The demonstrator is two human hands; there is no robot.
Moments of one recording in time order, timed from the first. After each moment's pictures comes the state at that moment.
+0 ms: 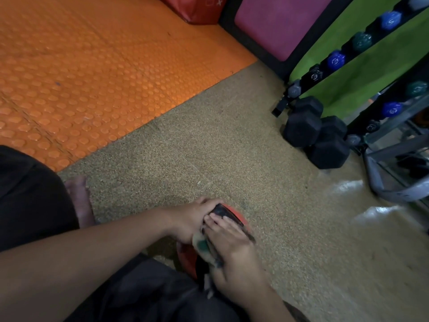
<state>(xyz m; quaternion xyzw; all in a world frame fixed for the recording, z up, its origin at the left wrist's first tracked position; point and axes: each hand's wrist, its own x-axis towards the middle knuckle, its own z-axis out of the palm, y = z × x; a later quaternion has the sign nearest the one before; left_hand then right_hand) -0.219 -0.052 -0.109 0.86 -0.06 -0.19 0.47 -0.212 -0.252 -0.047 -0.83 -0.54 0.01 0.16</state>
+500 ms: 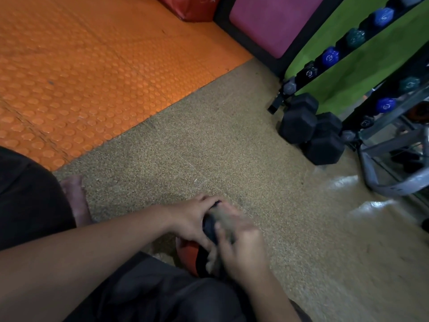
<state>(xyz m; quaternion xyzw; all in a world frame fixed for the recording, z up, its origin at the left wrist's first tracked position) -0.217 -0.057 -0.111 0.87 -0.05 -0.18 0.46 -0.206 -0.250 -0.038 -0.87 -0.43 -0.02 0.24</state>
